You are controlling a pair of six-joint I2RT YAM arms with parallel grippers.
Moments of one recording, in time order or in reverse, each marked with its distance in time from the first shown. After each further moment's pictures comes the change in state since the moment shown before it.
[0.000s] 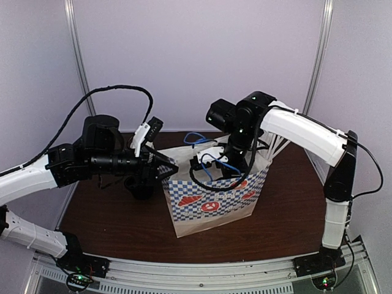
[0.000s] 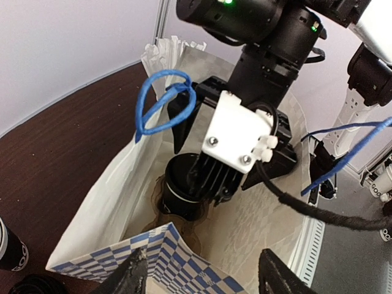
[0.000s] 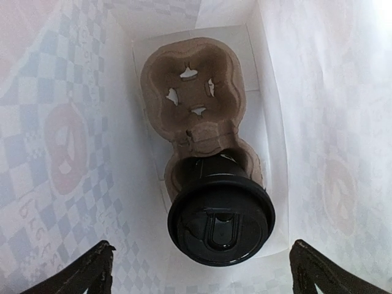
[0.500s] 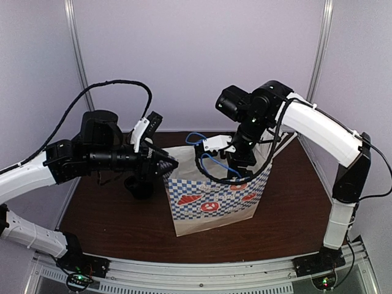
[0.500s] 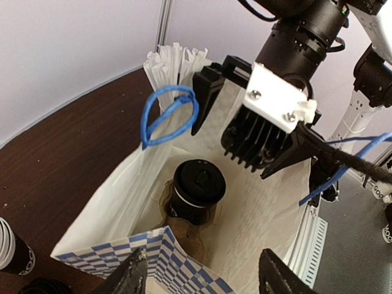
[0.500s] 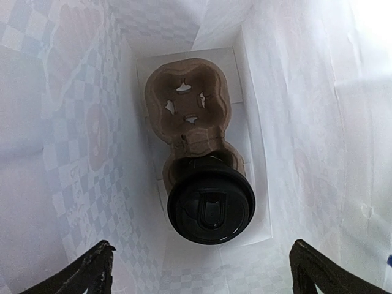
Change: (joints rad) left arm 0.000 0.005 0.030 -0.020 -0.012 0.013; right arm 0.001 -0.087 0.040 -0.034 -0.014 0.043
